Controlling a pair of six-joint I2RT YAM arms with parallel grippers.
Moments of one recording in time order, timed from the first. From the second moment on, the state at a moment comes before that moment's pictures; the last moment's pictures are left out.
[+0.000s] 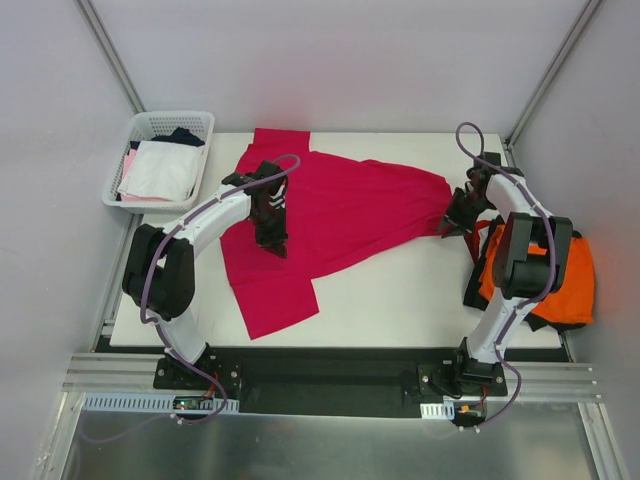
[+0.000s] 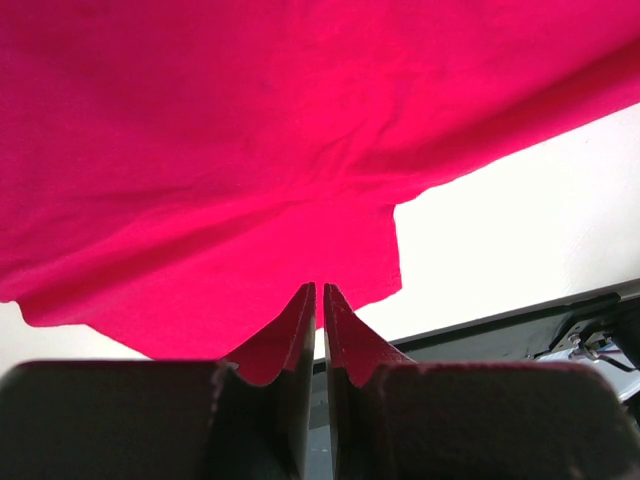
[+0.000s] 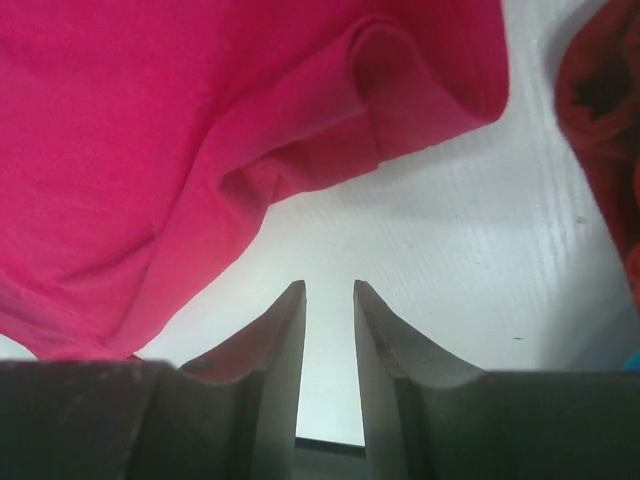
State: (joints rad) left arm -0.45 1.74 1.35 -0.95 0.24 -0.51; right arm -0.09 1.89 1.43 -0.90 -0.24 0.39
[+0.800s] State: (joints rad) left arm -0.45 1.77 1.39 -0.96 0.24 -0.49; right arm -0.11 2.06 1.58 -0.87 -0.25 0.41
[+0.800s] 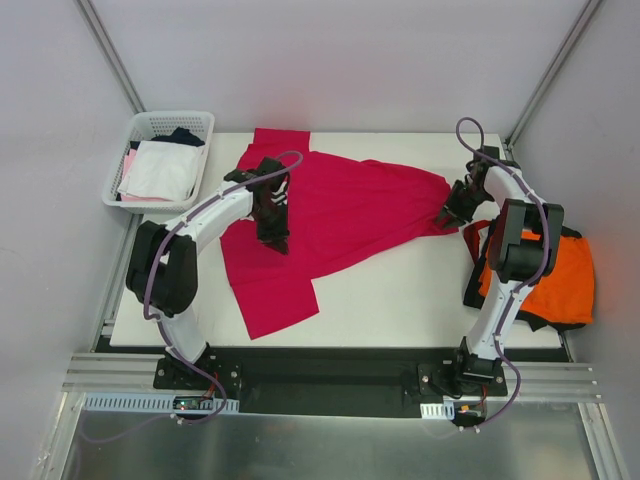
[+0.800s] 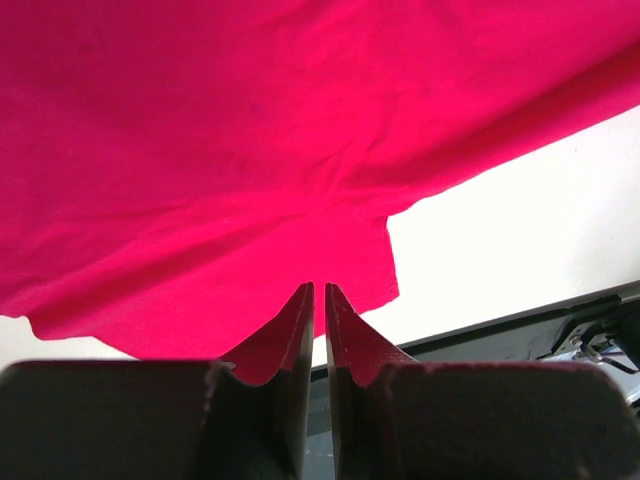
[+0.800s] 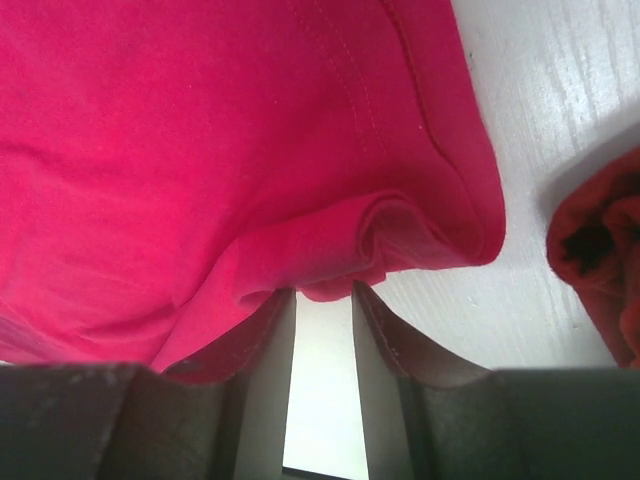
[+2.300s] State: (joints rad) left arm -0.45 1.81 1.44 -0.99 0.23 -0.48; right arm -0.16 2.05 1.52 -0.86 -0.28 0.43
